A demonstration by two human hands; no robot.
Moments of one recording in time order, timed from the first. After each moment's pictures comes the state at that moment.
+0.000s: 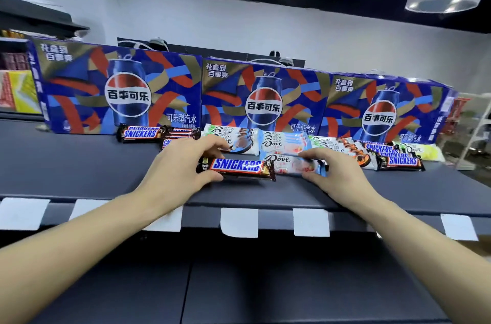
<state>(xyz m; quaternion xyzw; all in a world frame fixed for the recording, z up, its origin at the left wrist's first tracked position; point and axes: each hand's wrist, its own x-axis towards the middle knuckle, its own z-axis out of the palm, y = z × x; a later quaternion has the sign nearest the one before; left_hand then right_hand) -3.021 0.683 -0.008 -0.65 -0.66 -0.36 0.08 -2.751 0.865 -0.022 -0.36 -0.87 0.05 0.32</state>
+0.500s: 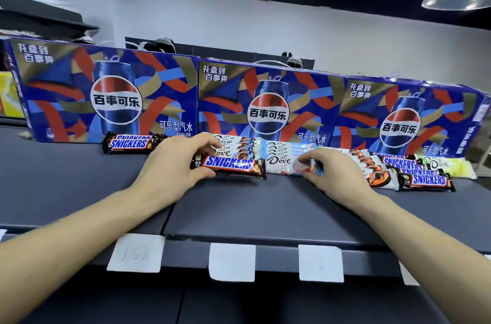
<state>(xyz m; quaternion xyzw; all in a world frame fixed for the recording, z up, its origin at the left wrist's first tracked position) -3.052 0.741 -0.005 -0.63 -0.68 -0.35 0.12 -2.784 0.937 -0.018 -0.37 -0.88 -0.01 0.29</state>
